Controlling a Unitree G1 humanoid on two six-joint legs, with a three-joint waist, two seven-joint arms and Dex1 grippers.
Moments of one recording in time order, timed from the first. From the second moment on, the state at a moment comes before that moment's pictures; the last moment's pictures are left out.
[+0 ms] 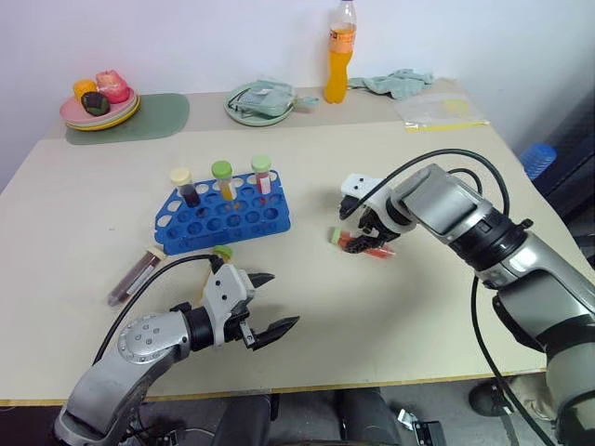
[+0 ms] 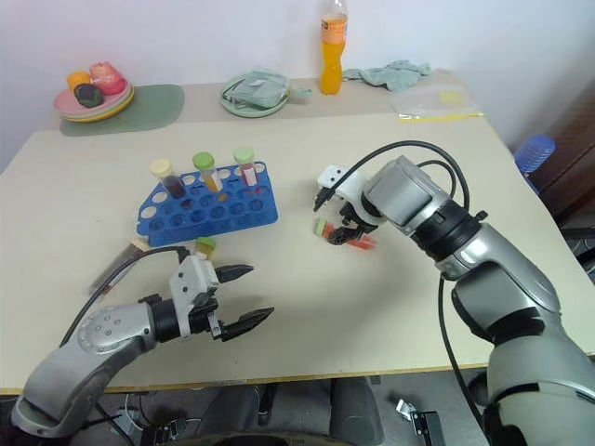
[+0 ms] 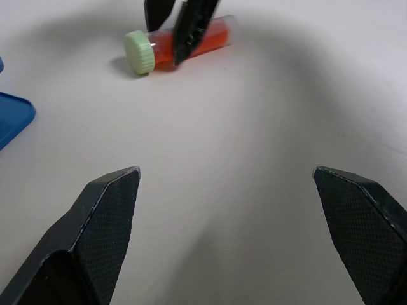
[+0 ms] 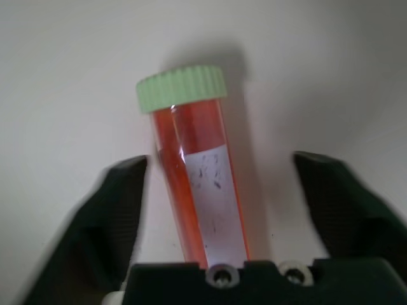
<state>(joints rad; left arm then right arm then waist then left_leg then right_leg) 0.11 0.62 -0.12 -0.67 -0.41 0.52 -0.67 -1.13 -0.64 0.75 0.24 0.14 1.20 1.00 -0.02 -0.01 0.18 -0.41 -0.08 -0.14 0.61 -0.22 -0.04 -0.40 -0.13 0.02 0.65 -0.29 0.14</state>
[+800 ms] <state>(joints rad) 0.08 0.40 0.22 -0.35 -0.33 0.13 -0.44 -0.66 0.06 0.13 0.08 0.24 0.20 0.49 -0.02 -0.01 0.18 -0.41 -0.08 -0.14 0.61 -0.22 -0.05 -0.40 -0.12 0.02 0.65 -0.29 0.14</state>
